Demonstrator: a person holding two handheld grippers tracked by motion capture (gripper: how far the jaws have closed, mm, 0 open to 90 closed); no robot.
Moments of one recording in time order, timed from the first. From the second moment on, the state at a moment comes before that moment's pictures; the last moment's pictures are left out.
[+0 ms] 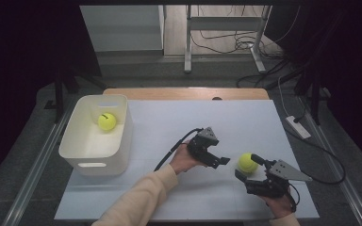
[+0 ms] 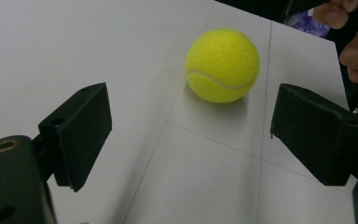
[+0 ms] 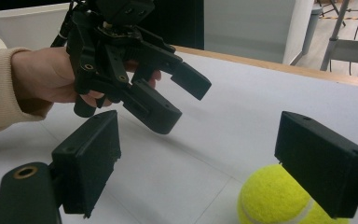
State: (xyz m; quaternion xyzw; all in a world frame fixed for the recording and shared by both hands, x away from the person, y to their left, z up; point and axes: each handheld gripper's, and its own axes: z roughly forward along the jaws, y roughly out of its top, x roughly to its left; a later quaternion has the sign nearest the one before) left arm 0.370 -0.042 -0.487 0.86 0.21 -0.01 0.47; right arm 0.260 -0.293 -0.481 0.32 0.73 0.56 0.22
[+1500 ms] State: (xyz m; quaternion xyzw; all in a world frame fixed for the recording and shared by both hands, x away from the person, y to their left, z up) left arm 0.366 -0.092 -0.504 0.86 0.18 -0.01 0.48; right arm 0.258 -0.292 -0.477 0.32 0.72 0.58 0.22
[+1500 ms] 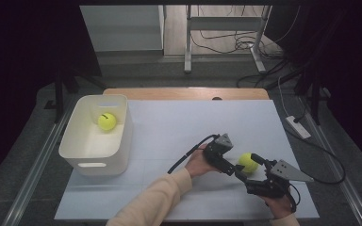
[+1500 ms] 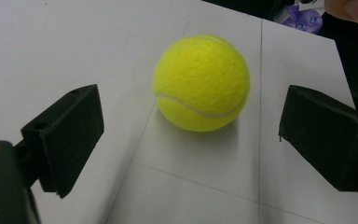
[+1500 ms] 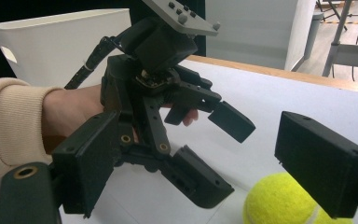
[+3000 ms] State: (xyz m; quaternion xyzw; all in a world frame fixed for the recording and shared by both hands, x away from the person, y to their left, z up) left arm 0.373 -0.141 -0.522 0.87 0.16 -0.02 0.46; right arm 0.254 -0.290 -0.471 0.31 0.72 0.59 0.21
